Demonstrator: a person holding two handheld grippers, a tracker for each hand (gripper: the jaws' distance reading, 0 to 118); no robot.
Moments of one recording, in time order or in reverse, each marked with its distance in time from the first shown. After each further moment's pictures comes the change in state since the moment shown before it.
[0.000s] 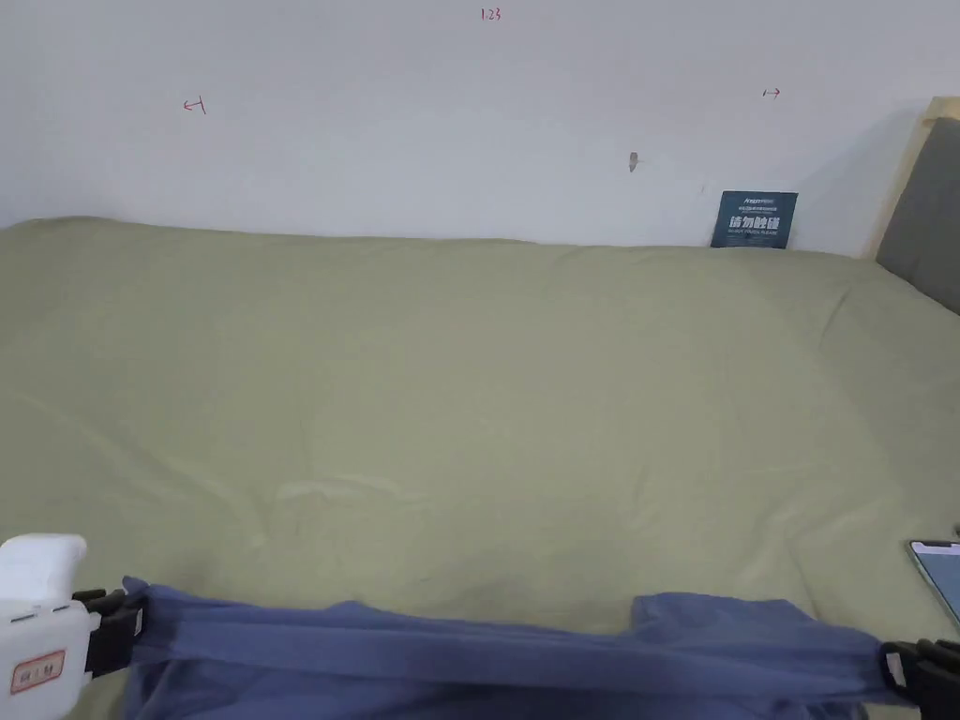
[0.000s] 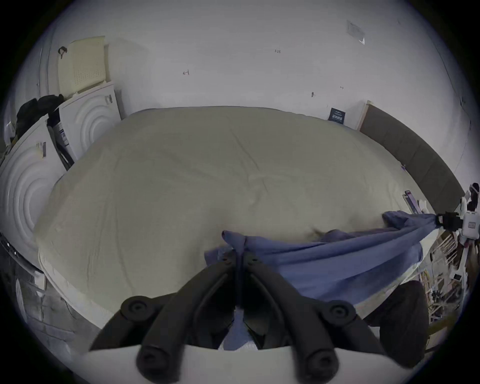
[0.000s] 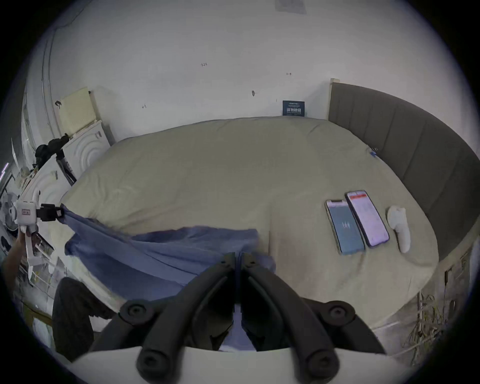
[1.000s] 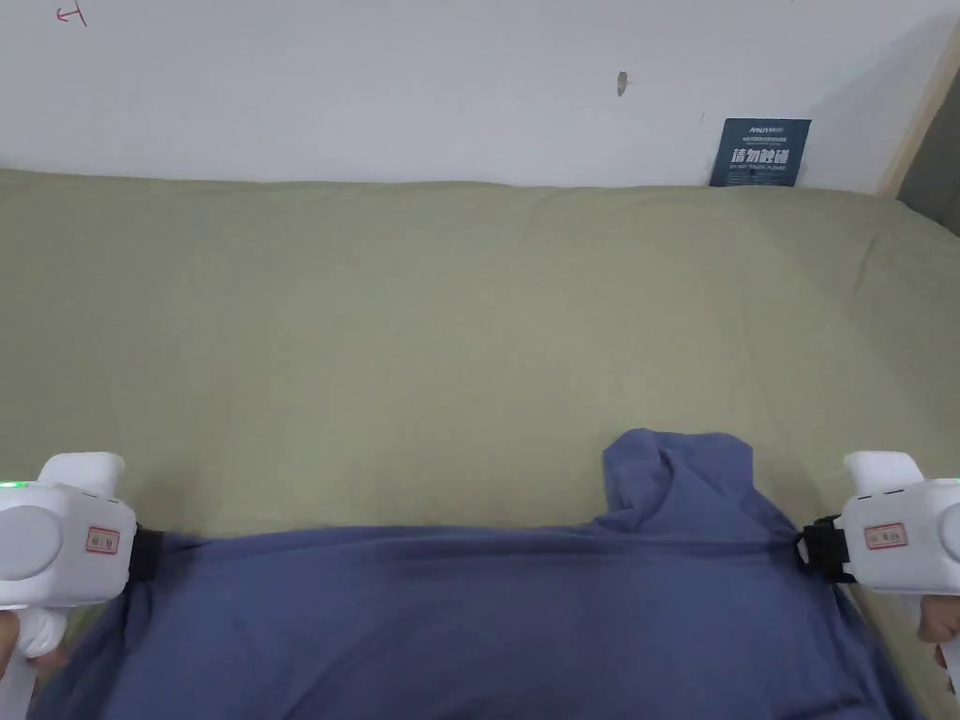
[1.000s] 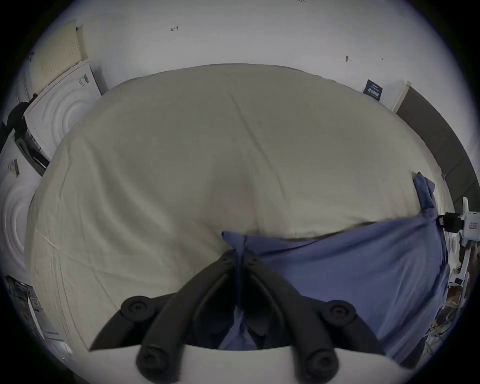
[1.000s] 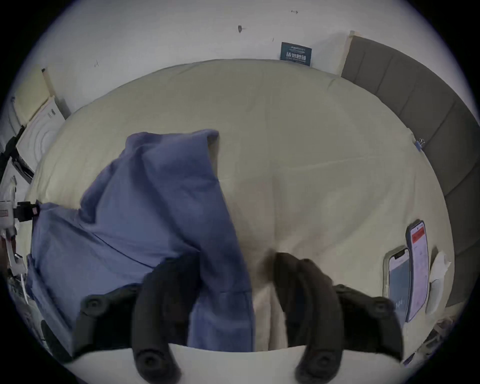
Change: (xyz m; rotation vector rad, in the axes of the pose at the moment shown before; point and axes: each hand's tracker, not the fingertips) left arm 0.028 0.142 -0.227 -0.240 0.072 0.013; right arm 0.033 0.141 -0.263 -0.242 -0.071 -0.026
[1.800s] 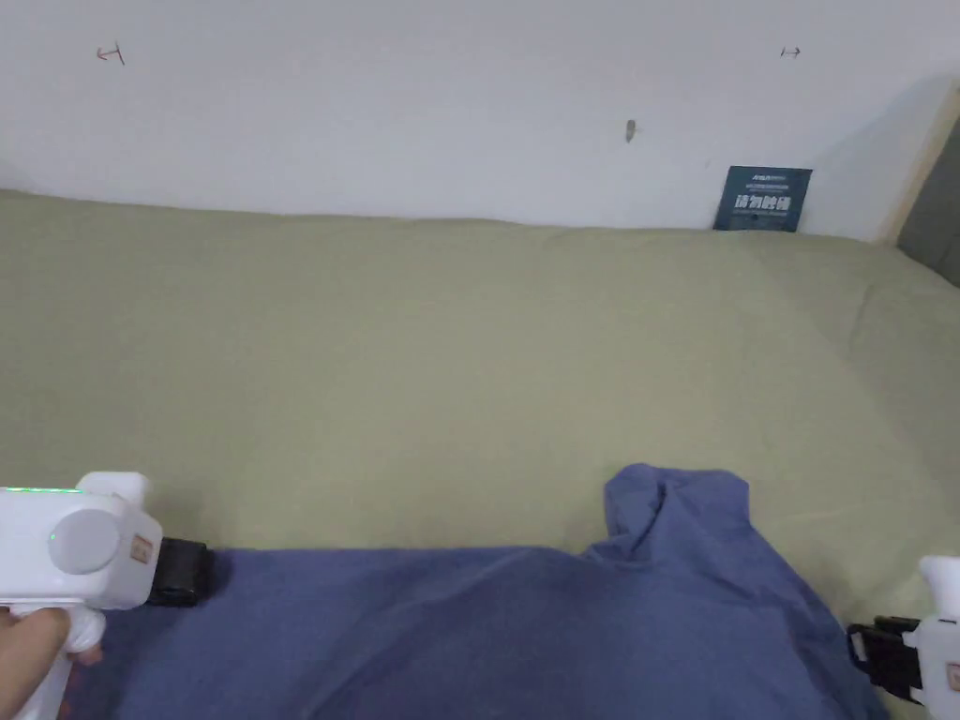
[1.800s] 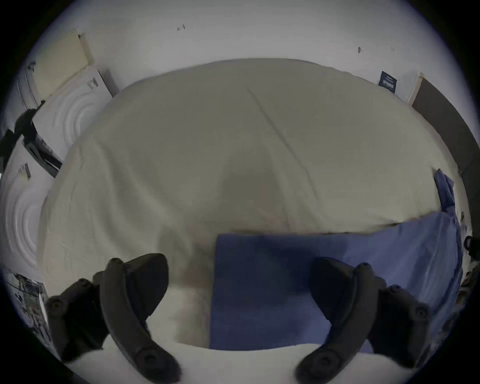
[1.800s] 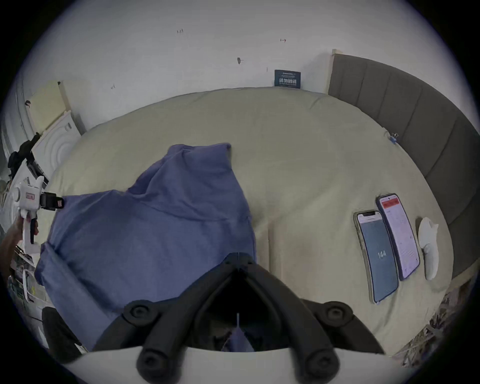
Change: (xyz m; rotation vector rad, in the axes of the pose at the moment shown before) left arm 0.007 0.005 -0.013 -0.080 0.084 0.009; right arm 0.000 -0.059 0.055 0.093 -0.029 -0.009
